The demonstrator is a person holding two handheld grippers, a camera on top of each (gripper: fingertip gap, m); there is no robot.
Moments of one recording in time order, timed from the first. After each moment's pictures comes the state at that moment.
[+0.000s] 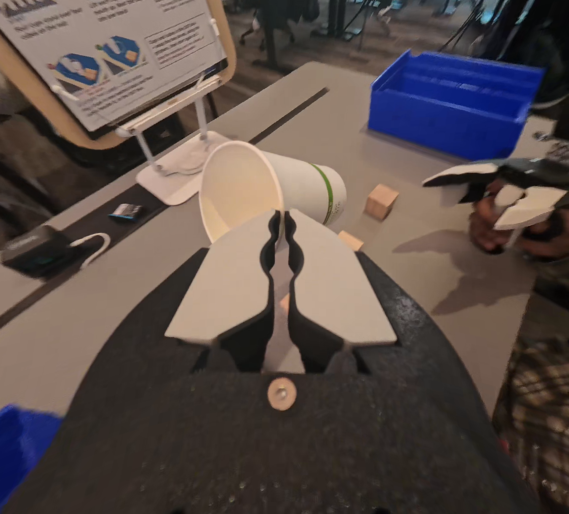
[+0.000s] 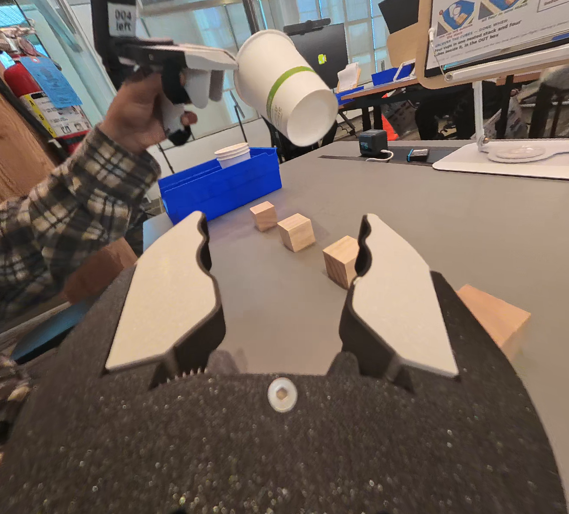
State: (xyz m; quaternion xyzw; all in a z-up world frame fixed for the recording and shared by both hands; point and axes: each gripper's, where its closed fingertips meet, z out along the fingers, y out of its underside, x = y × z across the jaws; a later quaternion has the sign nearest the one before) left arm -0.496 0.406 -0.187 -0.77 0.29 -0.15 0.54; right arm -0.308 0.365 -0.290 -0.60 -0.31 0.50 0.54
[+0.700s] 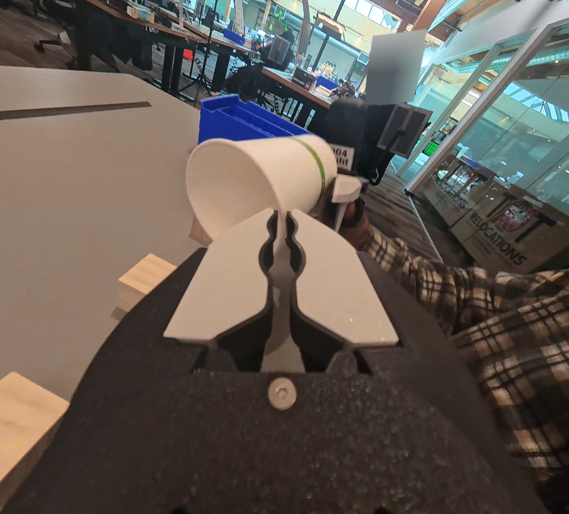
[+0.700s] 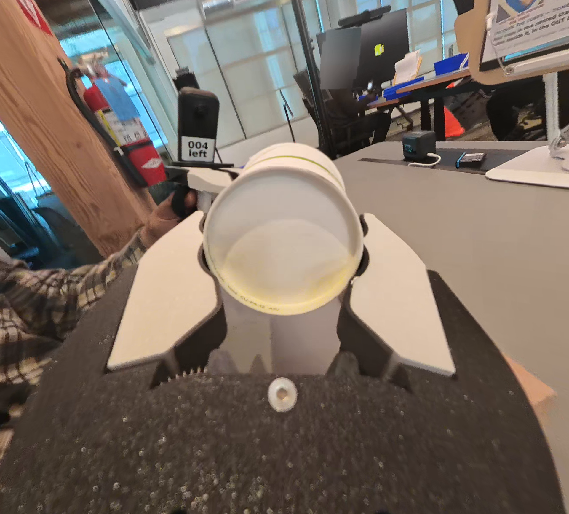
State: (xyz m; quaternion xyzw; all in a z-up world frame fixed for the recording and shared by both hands) left arm -0.362 0.358 -0.268 -0.68 0.26 -0.48 0.49; right arm -0.317 0.385 -0.278 -0.56 -0.34 0.57 0.49
